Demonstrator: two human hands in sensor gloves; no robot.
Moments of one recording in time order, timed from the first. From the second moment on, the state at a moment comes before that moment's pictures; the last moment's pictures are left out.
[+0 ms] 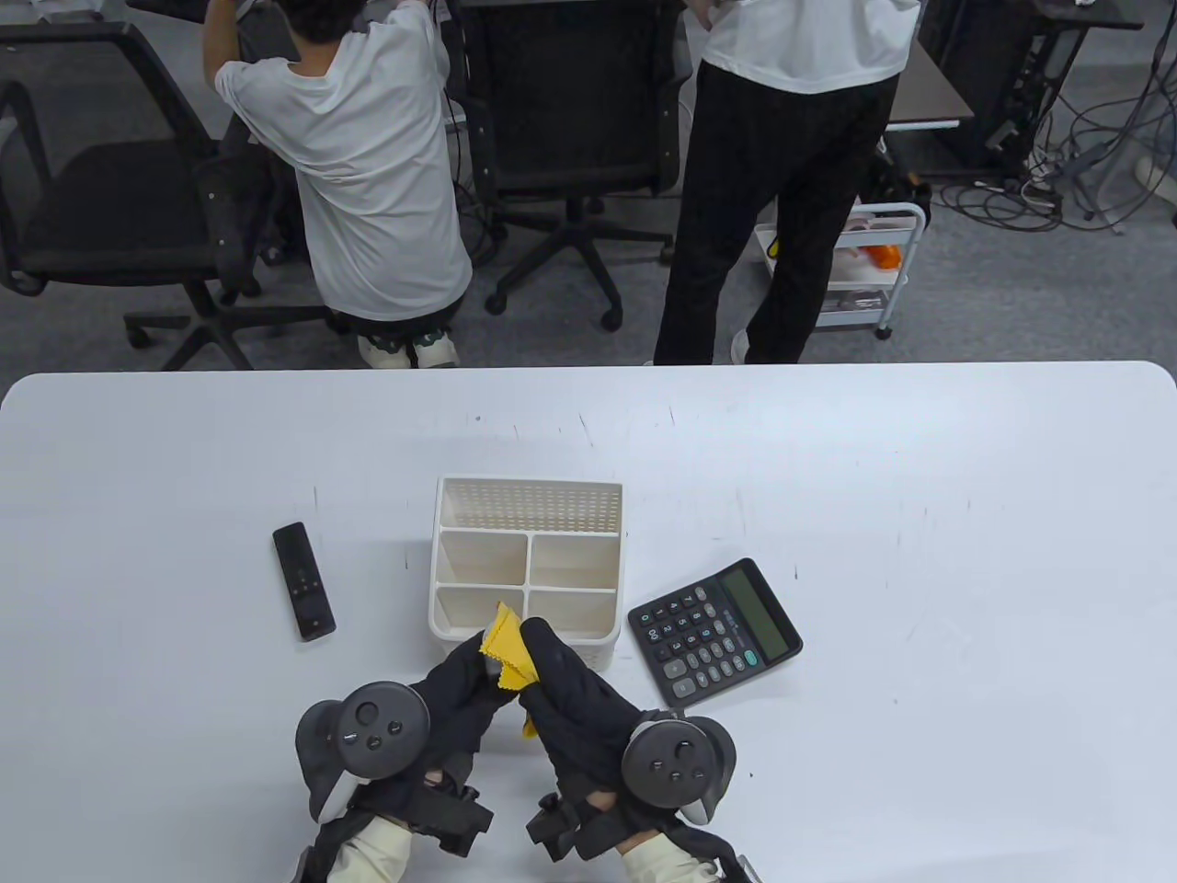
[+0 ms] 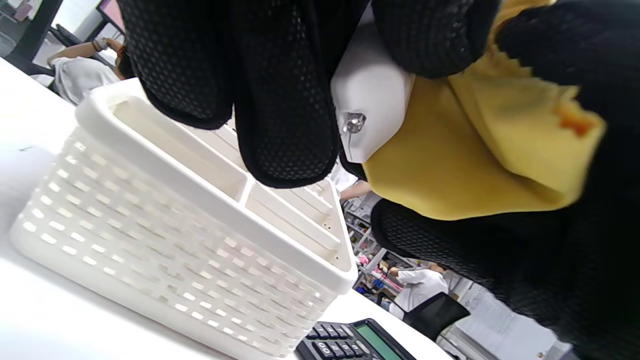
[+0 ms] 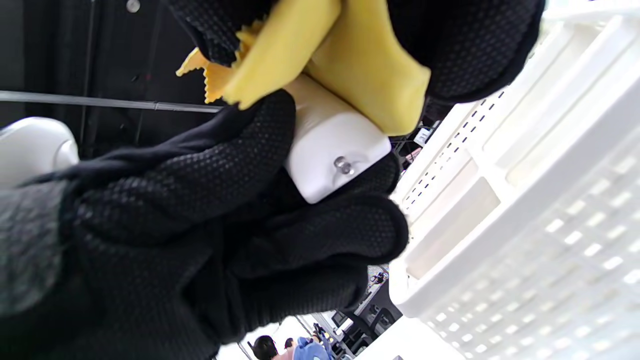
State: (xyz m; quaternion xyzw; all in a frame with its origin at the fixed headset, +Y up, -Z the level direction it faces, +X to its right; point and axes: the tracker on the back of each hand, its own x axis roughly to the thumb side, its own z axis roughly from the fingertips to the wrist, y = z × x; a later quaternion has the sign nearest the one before) left_hand -0.198 -0.694 -0.258 0.08 -0.12 0.34 0.93; right_hand 0.007 -0.706 -0.248 0.24 -0.20 0.81 0.50
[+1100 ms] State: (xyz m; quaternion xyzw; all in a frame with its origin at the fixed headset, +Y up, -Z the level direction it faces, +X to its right) left_hand -0.200 -0.687 -0.253 0.13 -0.14 0.31 0.93; right_hand 0.011 -0.712 -0.251 0.23 -0.16 0.78 0.56
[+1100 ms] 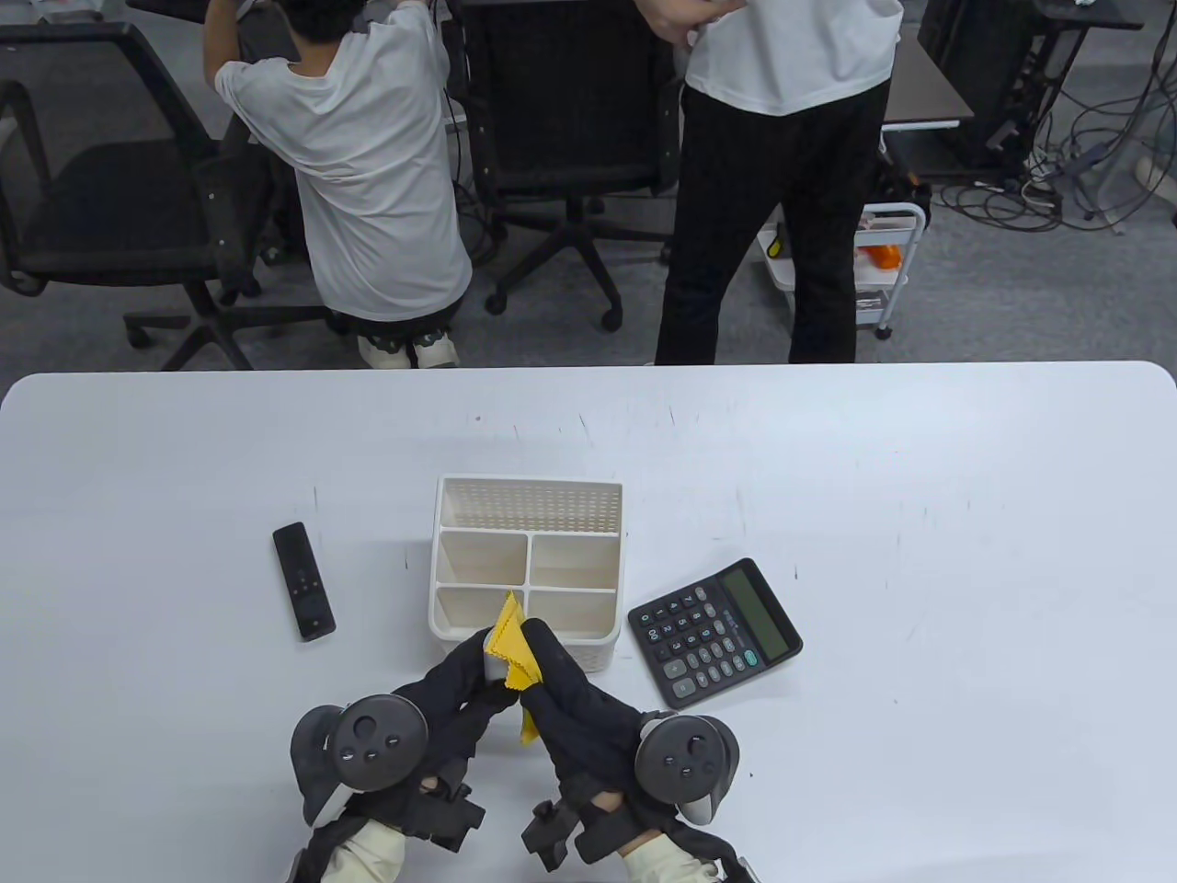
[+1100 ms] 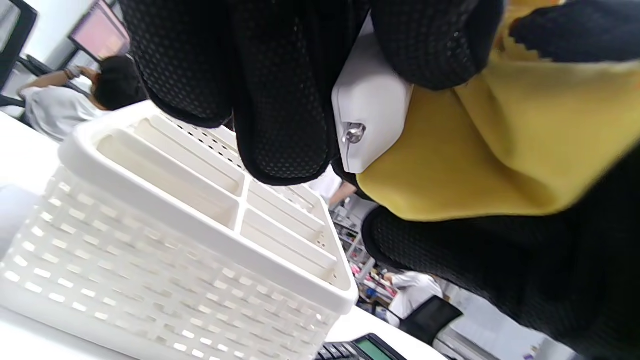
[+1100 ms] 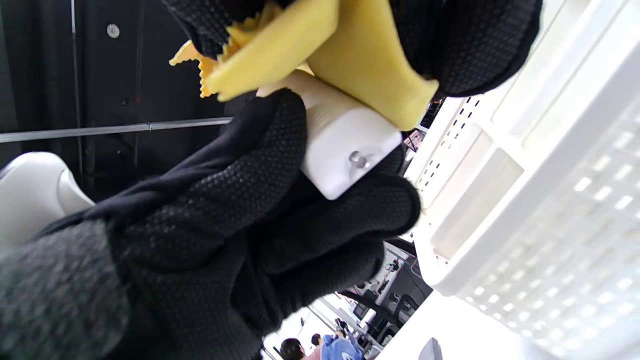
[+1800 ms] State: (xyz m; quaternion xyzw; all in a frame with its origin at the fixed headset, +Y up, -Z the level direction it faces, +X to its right) left_hand -0.199 -0.682 -0.247 0.13 -0.13 0.26 0.95; right_hand 0.003 -0.714 -0.244 0.24 -0.16 0.78 0.56
